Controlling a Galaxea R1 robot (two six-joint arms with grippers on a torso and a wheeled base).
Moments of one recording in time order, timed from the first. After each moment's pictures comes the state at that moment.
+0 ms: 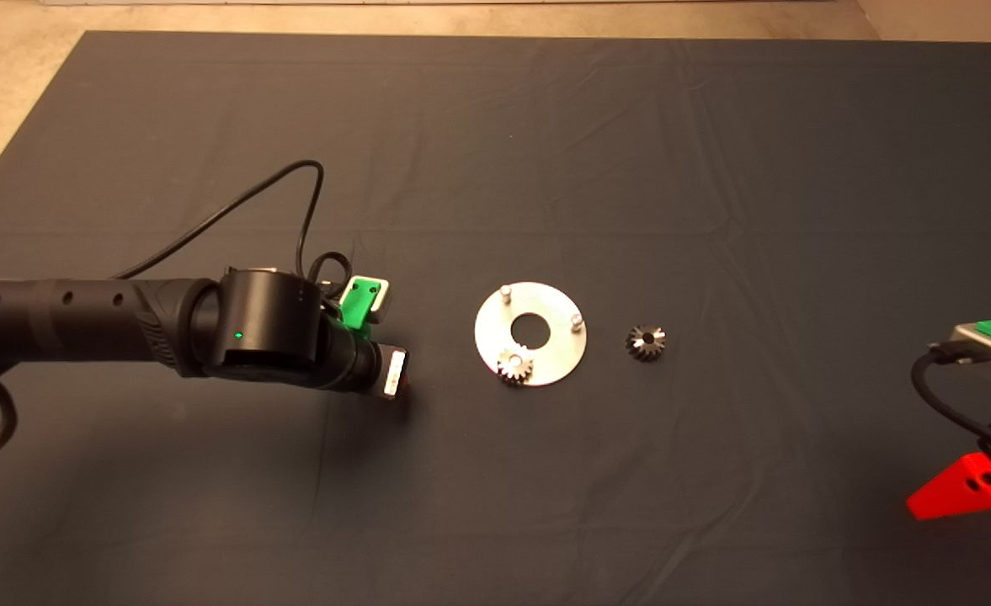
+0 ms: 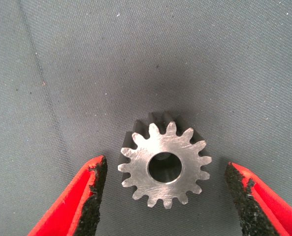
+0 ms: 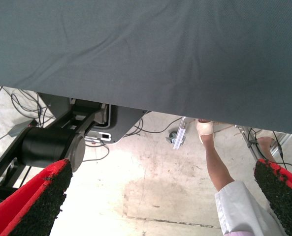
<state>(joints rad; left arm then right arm) -0.19 2.41 -0.81 0.77 1.48 -1.42 0.66 1.90 -0.41 0.22 -1.53 1.40</state>
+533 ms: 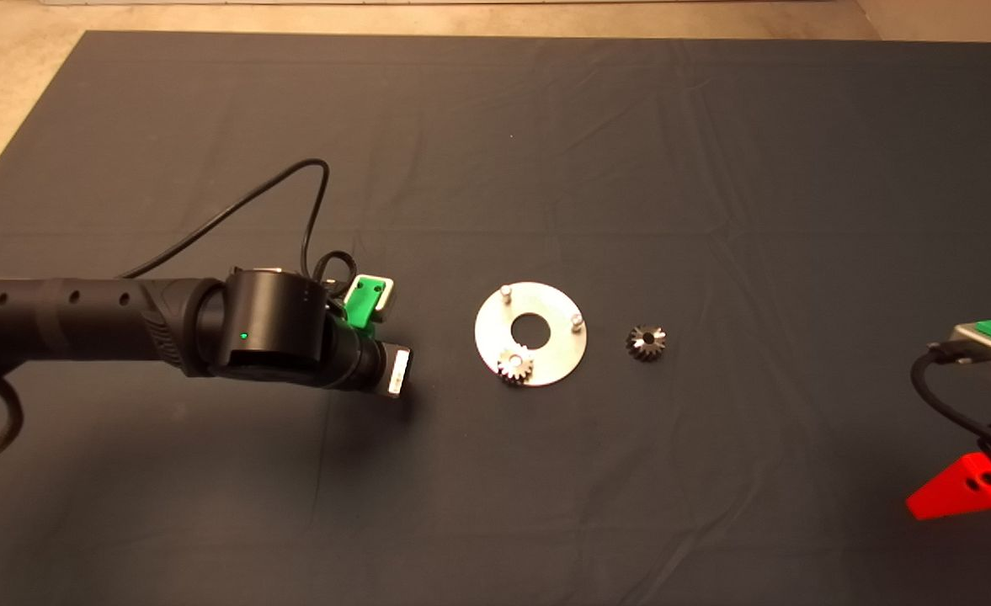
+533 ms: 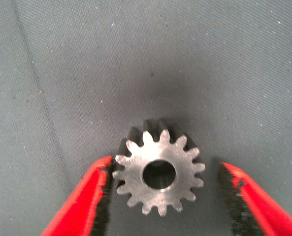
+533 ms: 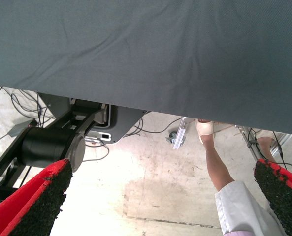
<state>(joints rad) -0.19 2.42 -0.82 0.78 1.48 -1.42 0.66 1.90 -0.41 0.22 -1.53 1.40</state>
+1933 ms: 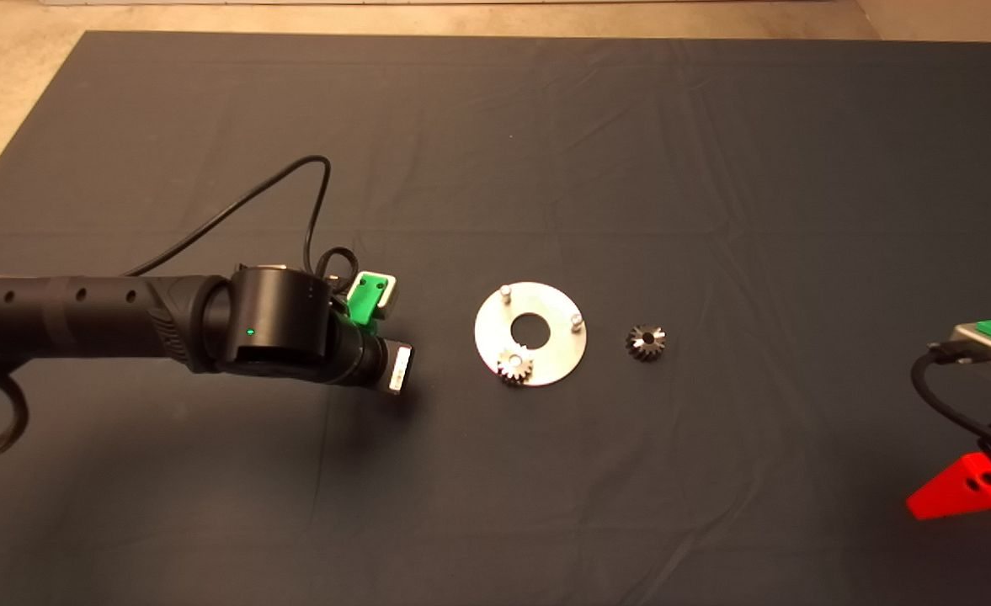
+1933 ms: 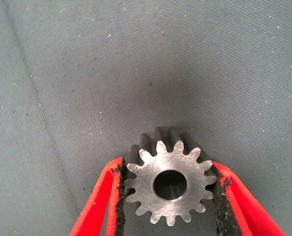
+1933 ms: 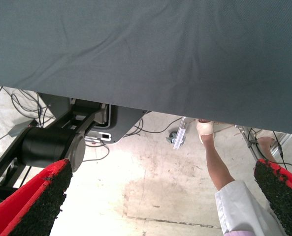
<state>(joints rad) -0.19 2.43 -0.83 0.79 1.48 -1.37 0.66 1.90 -0.41 0.22 -1.53 1.40</state>
